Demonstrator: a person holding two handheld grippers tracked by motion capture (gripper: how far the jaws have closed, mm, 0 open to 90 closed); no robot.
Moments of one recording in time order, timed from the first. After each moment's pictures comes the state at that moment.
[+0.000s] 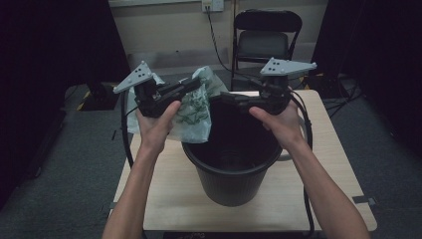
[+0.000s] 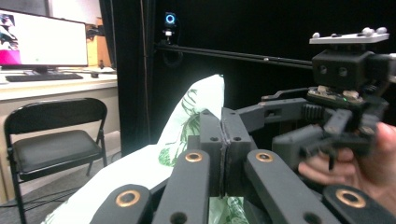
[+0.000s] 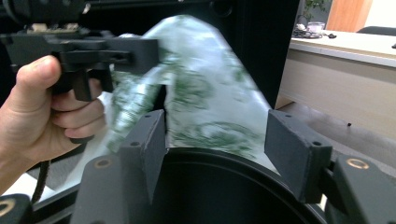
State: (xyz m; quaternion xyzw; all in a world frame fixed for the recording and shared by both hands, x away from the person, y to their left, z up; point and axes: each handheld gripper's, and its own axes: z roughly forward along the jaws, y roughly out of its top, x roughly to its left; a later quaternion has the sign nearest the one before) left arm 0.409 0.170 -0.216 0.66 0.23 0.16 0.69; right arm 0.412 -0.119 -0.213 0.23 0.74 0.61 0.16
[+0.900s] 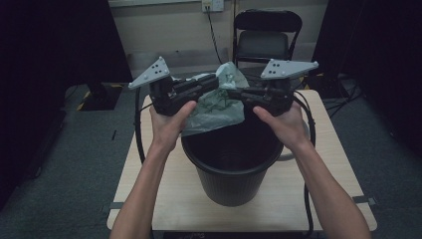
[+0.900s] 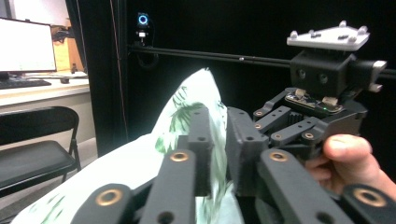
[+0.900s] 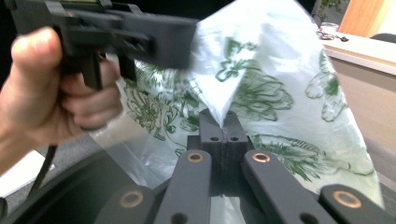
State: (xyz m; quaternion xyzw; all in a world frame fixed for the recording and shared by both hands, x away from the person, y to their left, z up) left arm 0.406 0.145 -0.209 0.67 0.19 0.14 0.70; right arm 0.405 -0.125 -0.207 0.19 0.77 0.59 0.17
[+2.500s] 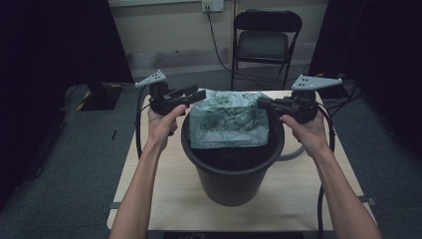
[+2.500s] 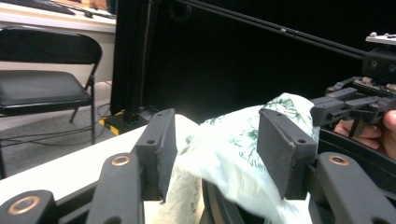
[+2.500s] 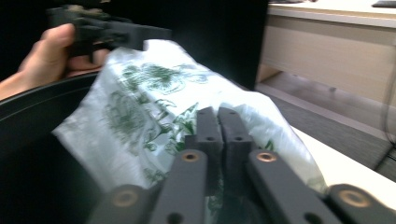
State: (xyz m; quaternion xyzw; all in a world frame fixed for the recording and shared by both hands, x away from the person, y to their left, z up) left arm 0.478 0.177 -0.283 0.69 0.29 0.07 0.66; right arm 0.431 -0.196 -0.268 0.27 0.76 0.58 0.15
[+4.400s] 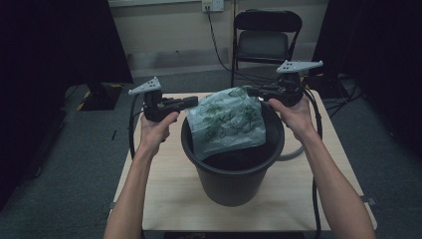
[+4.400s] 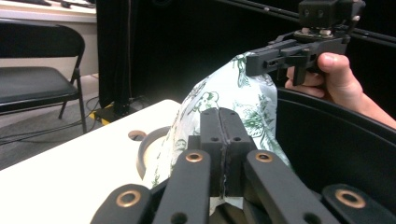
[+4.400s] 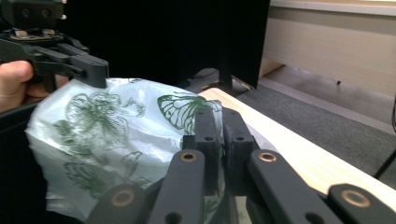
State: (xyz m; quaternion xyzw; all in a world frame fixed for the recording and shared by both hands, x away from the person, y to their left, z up) left arm 0.462 0.195 -0.289 0.72 0.25 0.06 0.65; right arm 0.478 -0.175 -0.260 0.28 0.76 0.57 0.14
